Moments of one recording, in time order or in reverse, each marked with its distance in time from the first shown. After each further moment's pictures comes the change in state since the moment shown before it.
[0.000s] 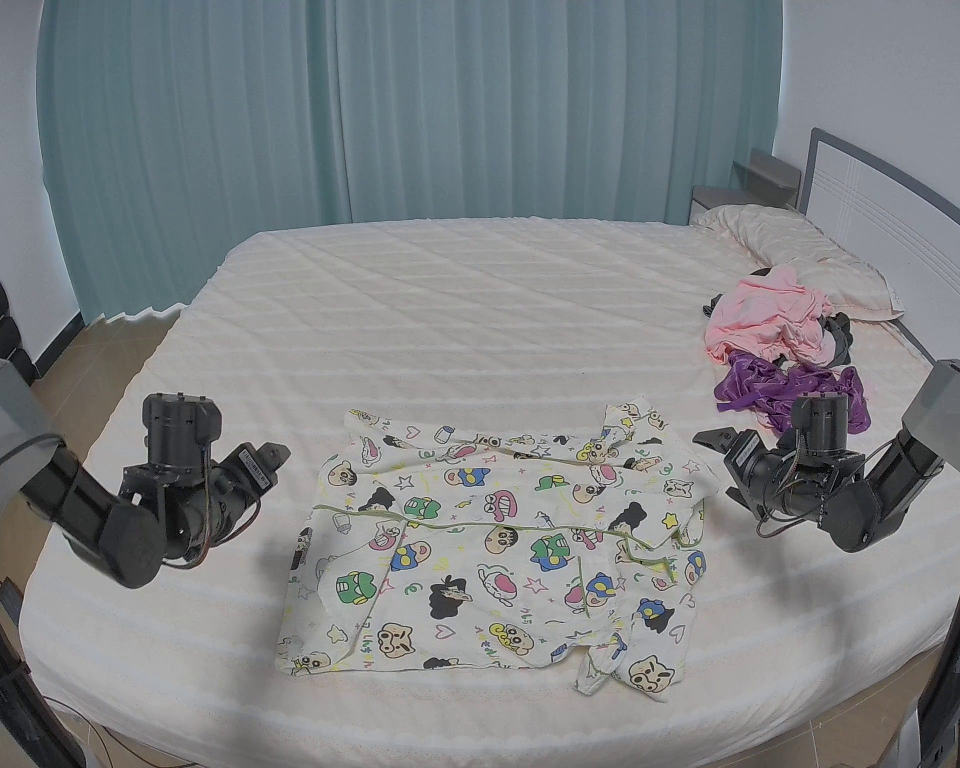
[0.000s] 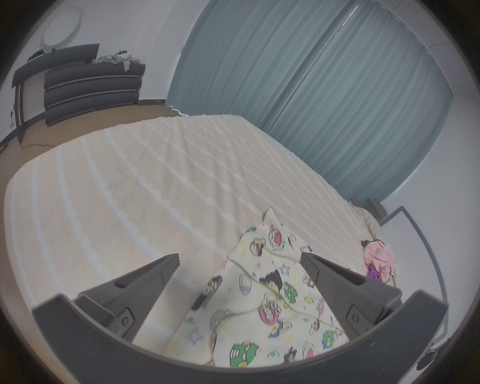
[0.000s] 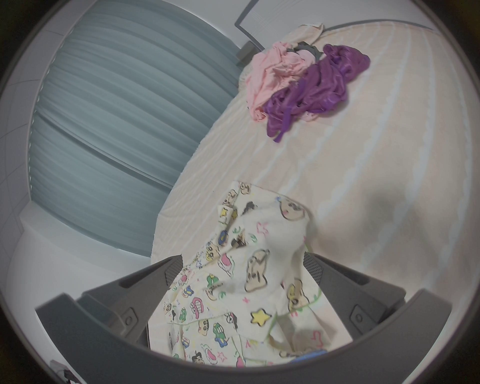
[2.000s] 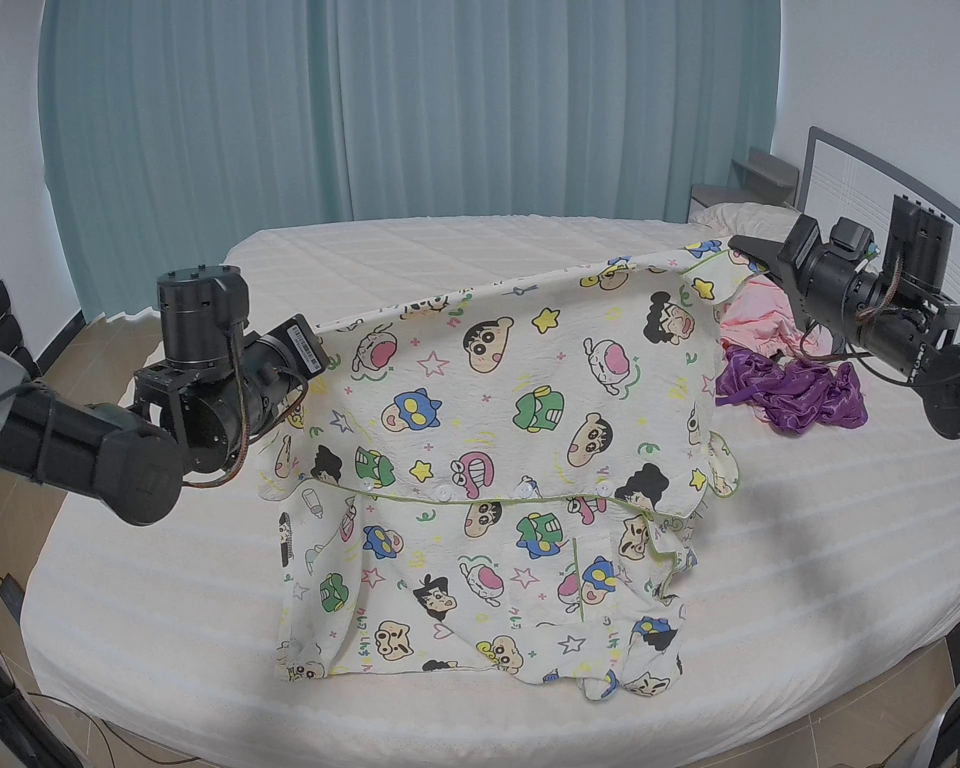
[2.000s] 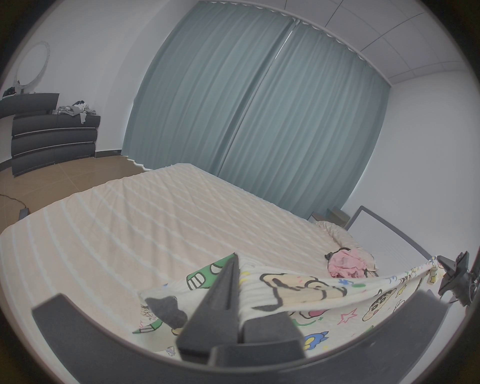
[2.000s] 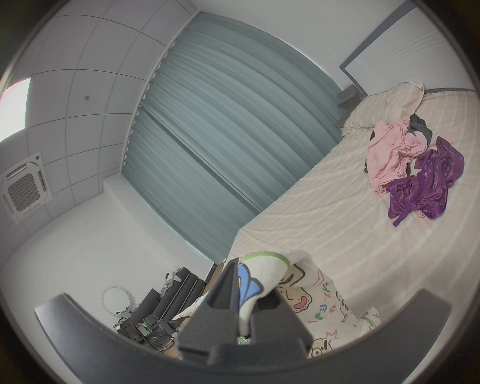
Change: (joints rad) left arm -0.182 -0.090 -0.296 0.037 0.146 0.227; right arm 0.076 -0.413 -0.312 0.200 0.133 -0.134
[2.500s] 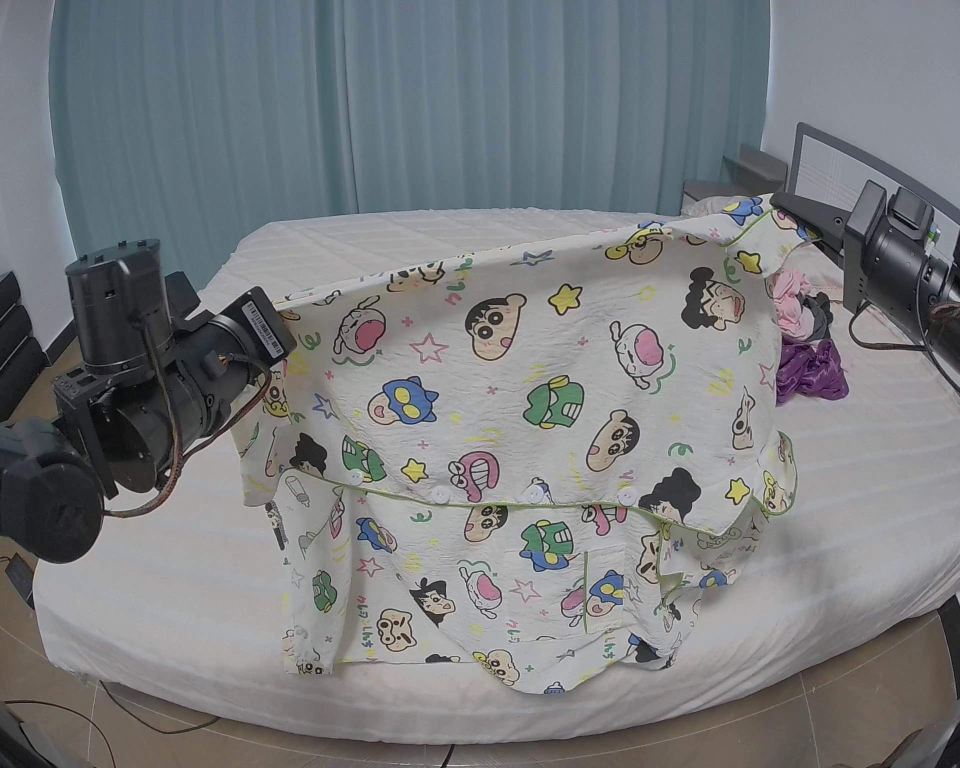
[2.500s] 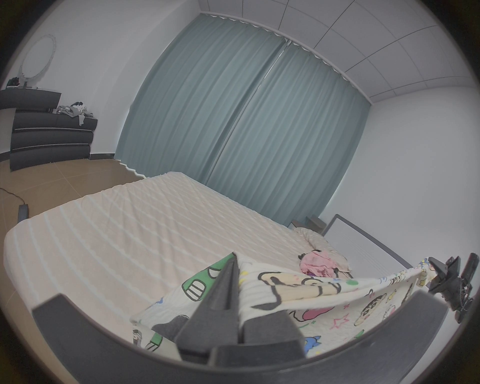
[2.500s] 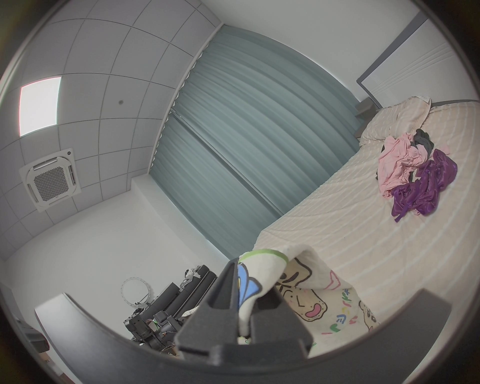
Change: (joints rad) left arm -0.066 -0.226 0.120 0.000 0.000 -0.001; right arm 0.044 -0.221 0.097 0.000 0.025 -0.006
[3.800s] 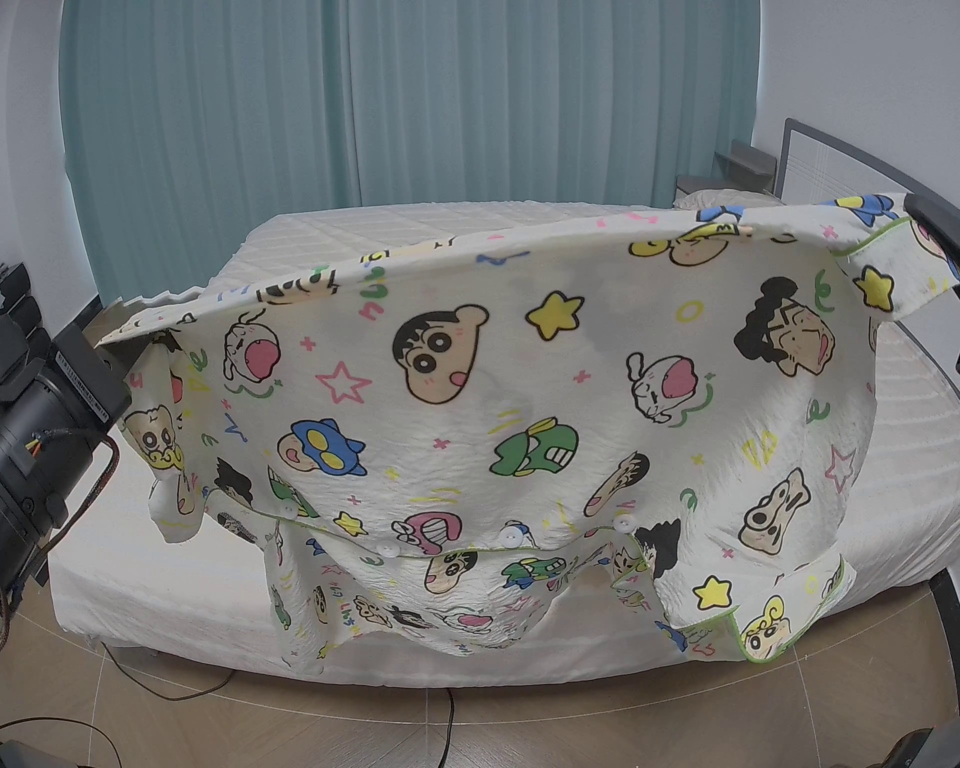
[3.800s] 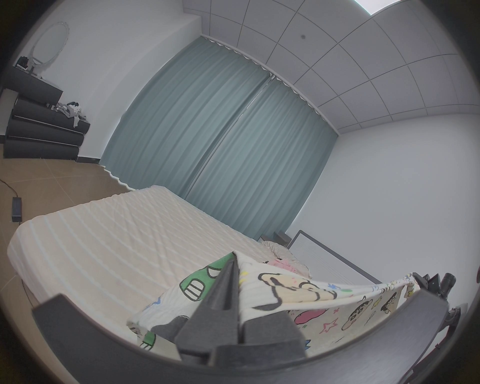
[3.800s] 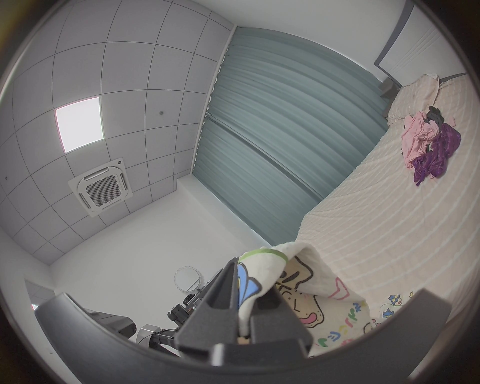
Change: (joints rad) left arm -0.098 -0.469 0.308 -0.051 -0.004 0.015; right arm 0.208 -0.436 0.240 0.041 0.008 0.090
